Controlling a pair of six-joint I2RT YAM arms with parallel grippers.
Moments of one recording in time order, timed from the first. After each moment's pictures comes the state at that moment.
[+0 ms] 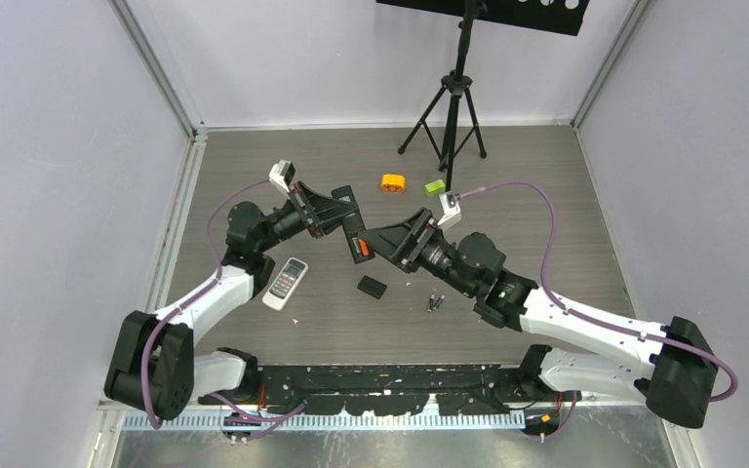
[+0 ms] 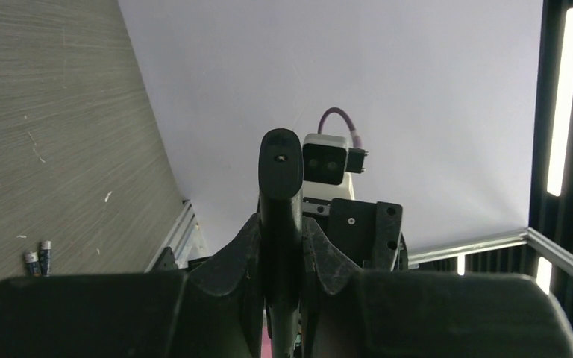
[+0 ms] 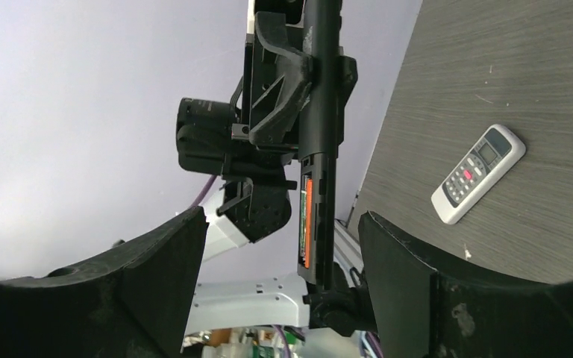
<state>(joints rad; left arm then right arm) -0.31 1.22 0.58 0.85 0.74 -1.55 0.96 1.06 0.66 0.43 0.08 1.24</state>
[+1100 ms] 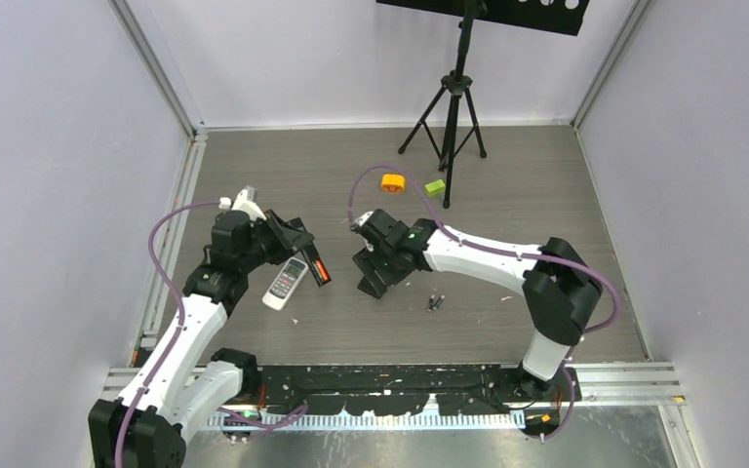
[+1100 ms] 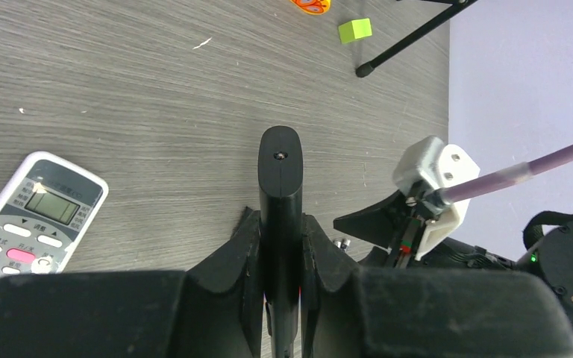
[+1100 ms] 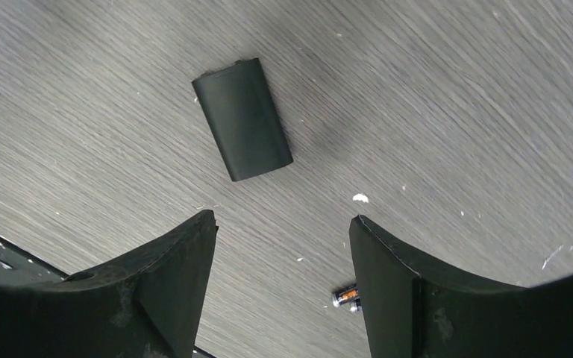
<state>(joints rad) -0.22 0.86 0.64 -0.24 0.26 -0.79 0.94 1.70 1.22 -0.63 0.10 0.24</state>
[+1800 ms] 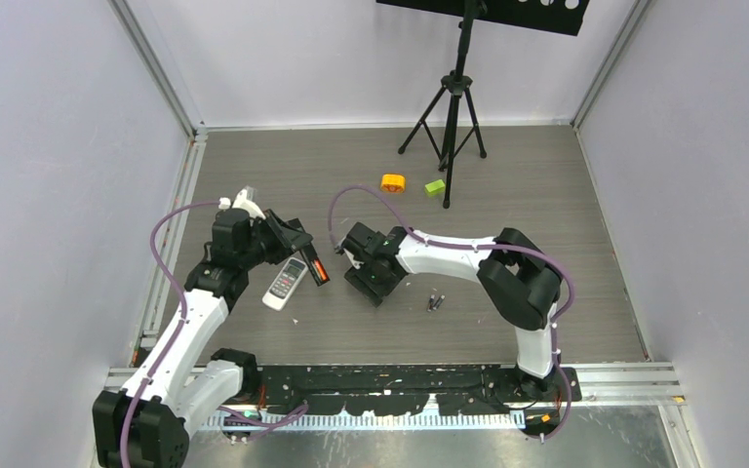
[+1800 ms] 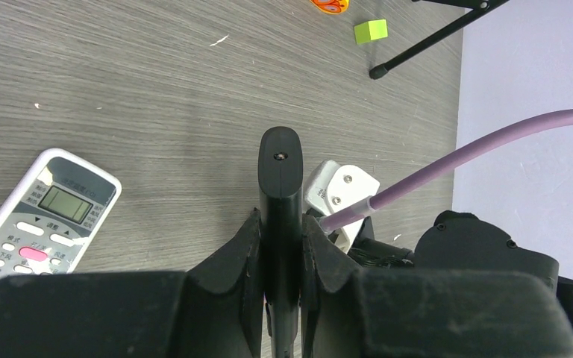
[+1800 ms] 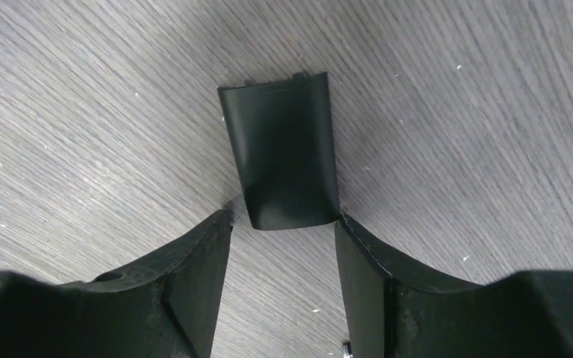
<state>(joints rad) -0.19 0.90 0.64 -0.24 0.28 -0.78 0.97 1.92 1.30 -0.64 0.02 0.10</state>
